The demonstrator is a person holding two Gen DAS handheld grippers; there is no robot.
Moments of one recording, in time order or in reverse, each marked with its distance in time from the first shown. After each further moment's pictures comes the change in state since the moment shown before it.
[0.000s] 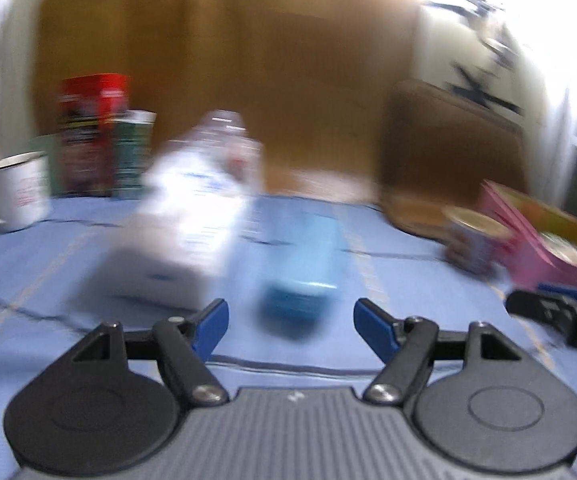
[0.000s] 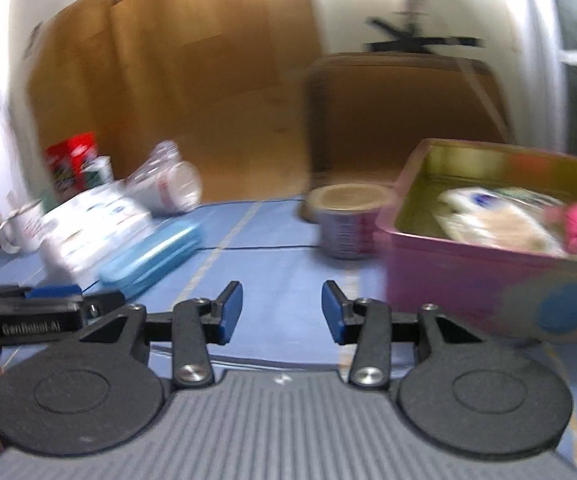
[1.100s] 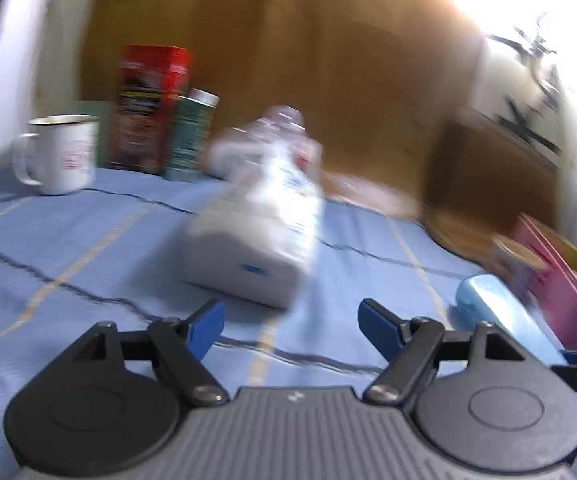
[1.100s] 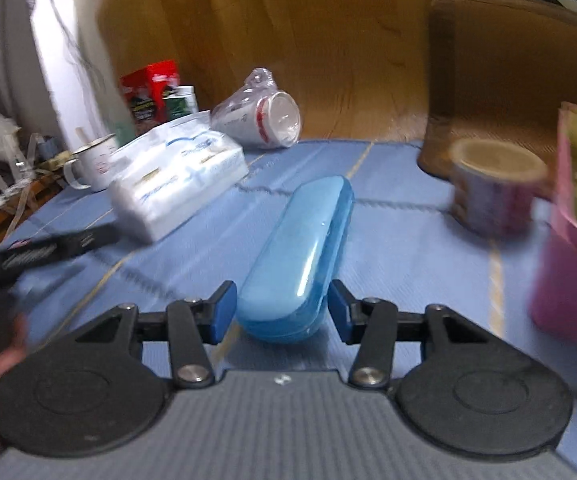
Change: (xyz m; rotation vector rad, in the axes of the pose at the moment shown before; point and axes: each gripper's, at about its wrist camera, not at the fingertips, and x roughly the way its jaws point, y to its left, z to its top) left arm 0.003 0.040 -0.003 -0.084 0.026 -0.056; right arm 0.014 -0.008 -0.004 -0.017 0.210 0.272
